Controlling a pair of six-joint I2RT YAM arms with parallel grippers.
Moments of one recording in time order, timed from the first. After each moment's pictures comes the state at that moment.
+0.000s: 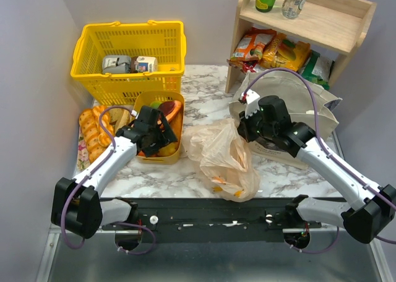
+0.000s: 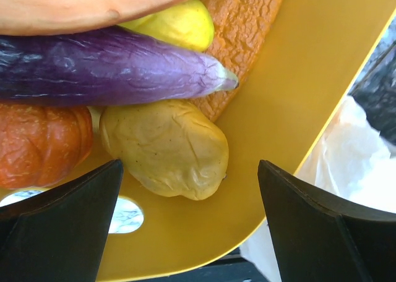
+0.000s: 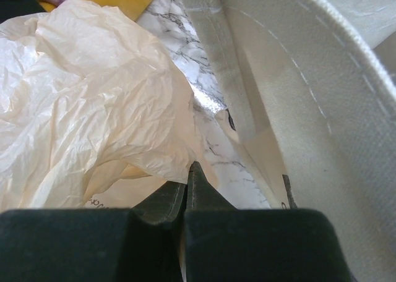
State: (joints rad) left arm -0.38 1.23 0.87 -0.63 0.00 -0.85; right arm 0.60 1.16 1.06 -0.53 -0.13 0.02
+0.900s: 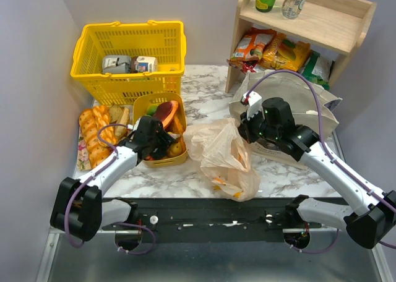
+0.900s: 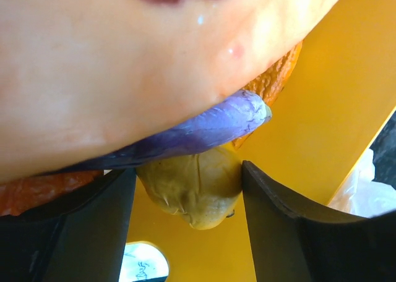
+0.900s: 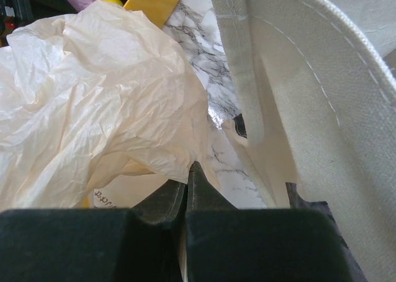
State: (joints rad) left arm -0.37 1.21 0.66 -0.34 0.03 -1.17; right arm 0.60 1.11 1.03 -0.49 -0.17 0.00
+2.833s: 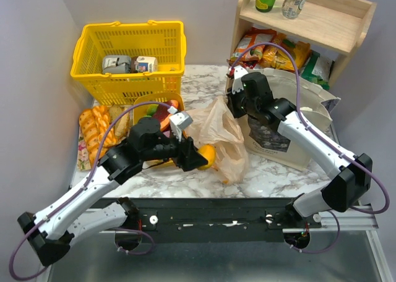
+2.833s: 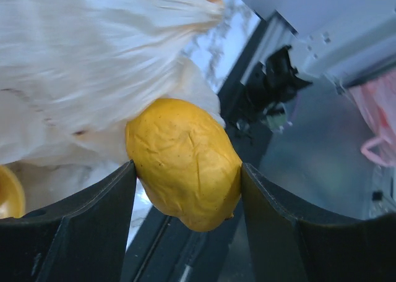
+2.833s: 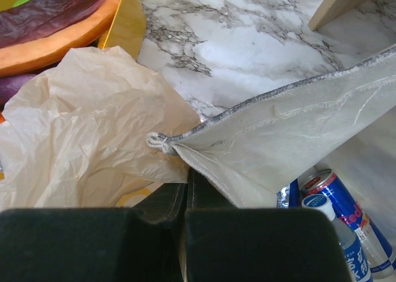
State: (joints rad) left arm -0.77 0.85 0.92 -0.42 0.45 -0.37; right arm 0.60 1.47 1.37 -0.50 0.01 0.08
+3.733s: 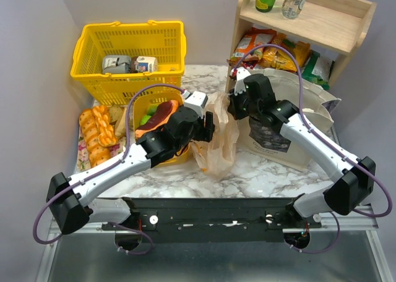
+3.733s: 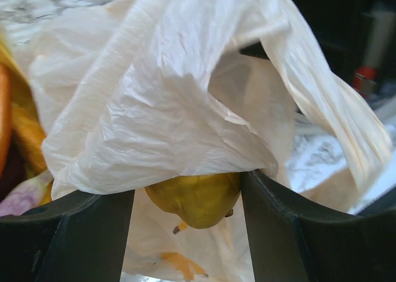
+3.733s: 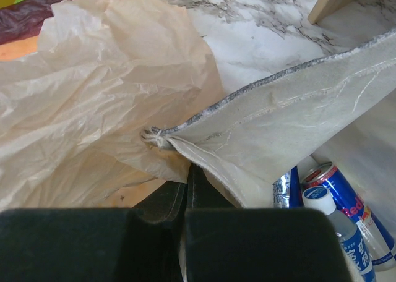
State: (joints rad) left arm -0.91 1.22 1.06 -0.25 -0.28 -0.39; right arm 0.59 1.43 1.35 -0.50 0.01 0.09
